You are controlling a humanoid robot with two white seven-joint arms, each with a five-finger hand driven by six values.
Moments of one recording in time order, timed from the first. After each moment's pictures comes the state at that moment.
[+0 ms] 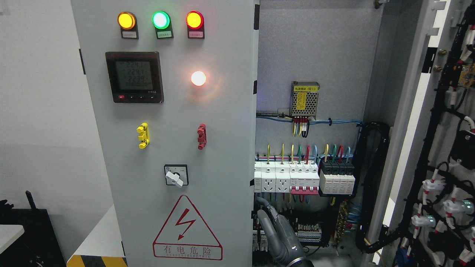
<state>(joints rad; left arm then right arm) 0.10 0.00 -0.09 -0.06 0.06 -0.06 -0.23 -0.41 0.06 0.27 -1.55 0.05 0.17 0.05</state>
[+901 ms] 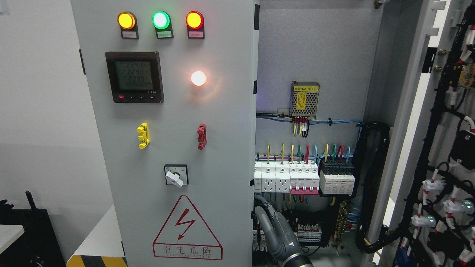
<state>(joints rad) 0.10 0.00 -0.09 -0.06 0.06 -0.06 -0.23 -0.44 0.07 0.28 -1.52 0.02 0.19 0.05</state>
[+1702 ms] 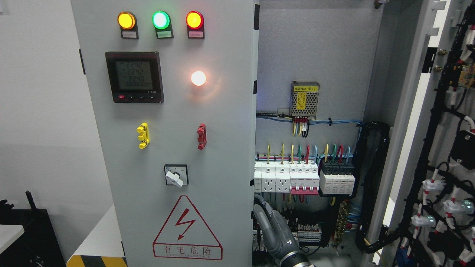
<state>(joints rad) 0.10 0.00 -0.09 -0.06 0.06 -0.06 -0.23 -0.45 0.08 0.28 -1.51 0.00 0.19 0.05</state>
